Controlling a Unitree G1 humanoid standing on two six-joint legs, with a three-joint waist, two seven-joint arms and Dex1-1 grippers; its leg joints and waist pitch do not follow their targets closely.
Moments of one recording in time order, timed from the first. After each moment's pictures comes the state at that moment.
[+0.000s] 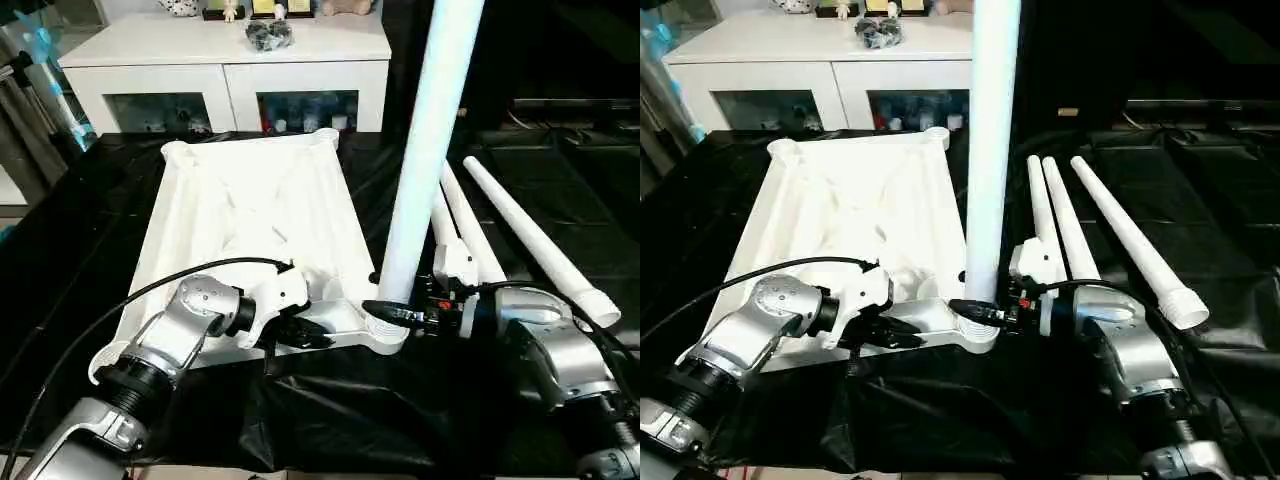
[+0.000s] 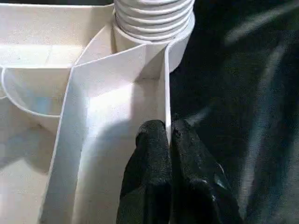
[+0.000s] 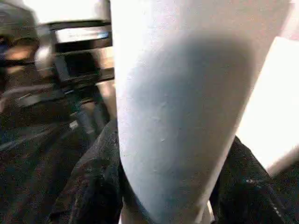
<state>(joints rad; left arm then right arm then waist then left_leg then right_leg) -0.53 0.39 -0.40 0.45 -0.03 0.21 -1.17 -0.39 -0.35 0.15 0.39 0.26 0.08 1.03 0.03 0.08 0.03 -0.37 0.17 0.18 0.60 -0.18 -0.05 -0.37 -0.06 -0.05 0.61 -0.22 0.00</state>
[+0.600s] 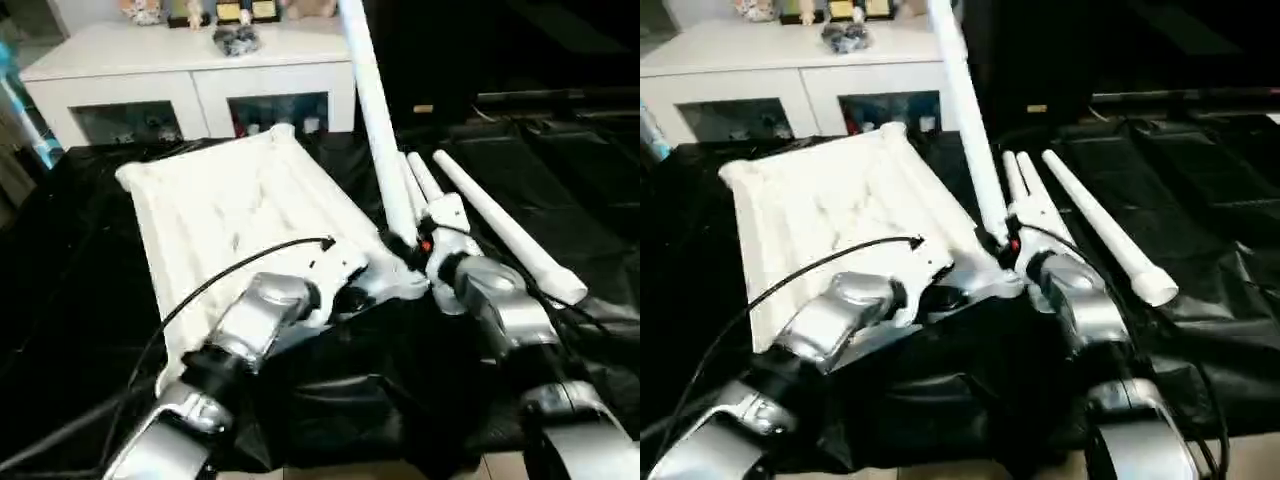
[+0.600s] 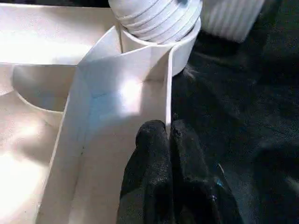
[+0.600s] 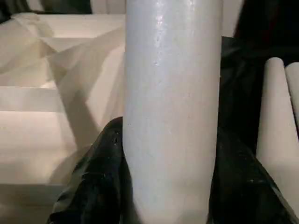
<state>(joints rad) -0.60 0.07 -0.35 0.49 0.04 0.48 -0.70 -0.62 -0.20 0.05 0.71 0.12 0.14 0.48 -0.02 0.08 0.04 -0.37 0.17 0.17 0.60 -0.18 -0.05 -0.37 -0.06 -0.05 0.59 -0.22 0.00</state>
